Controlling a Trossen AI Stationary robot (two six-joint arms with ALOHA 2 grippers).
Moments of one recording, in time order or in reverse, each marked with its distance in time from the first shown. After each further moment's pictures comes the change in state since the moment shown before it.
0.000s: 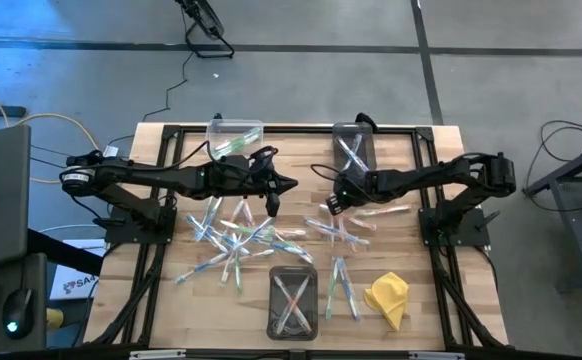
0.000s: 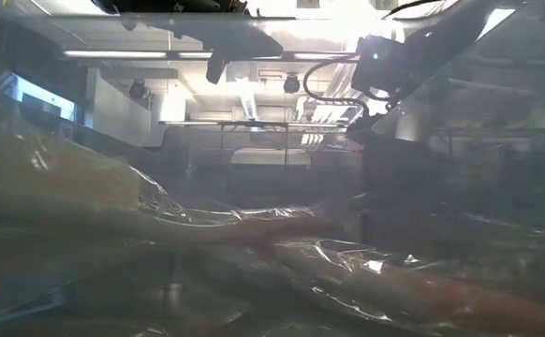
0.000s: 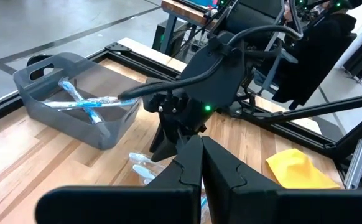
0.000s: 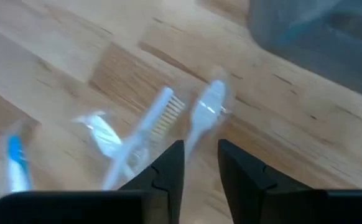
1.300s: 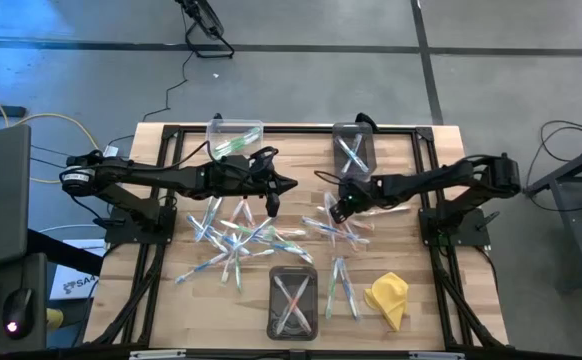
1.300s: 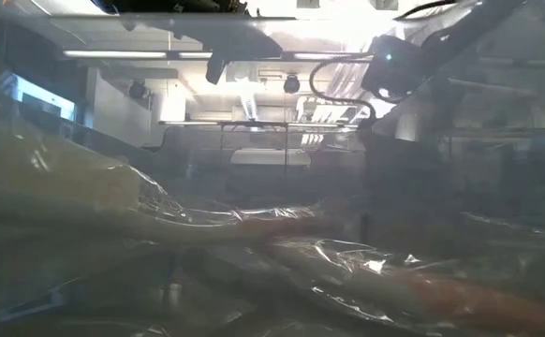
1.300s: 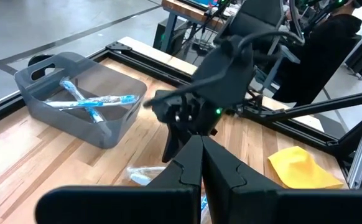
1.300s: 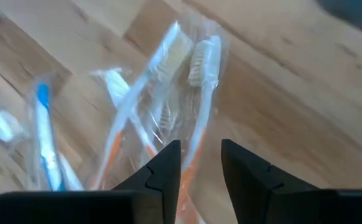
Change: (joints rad) left arm 0.000 0.000 0.000 -0.006 -0.001 0.011; right arm 0.026 -0.027 -0.091 0.134 -0.116 -0.084
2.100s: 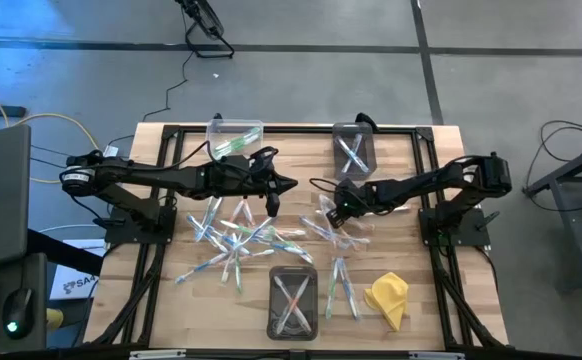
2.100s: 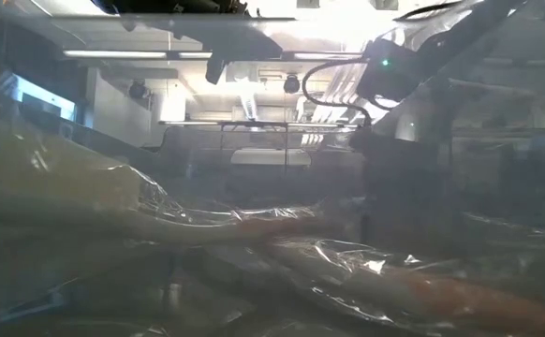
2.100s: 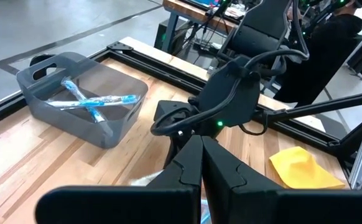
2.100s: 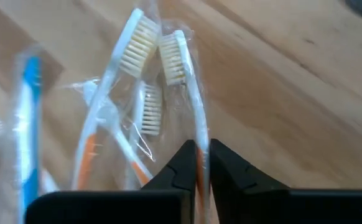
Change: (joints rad) left arm 0.000 0.000 0.000 -0.001 -0.005 0.000; right arm 0.046 0.067 0.015 0.043 0.053 -0.002
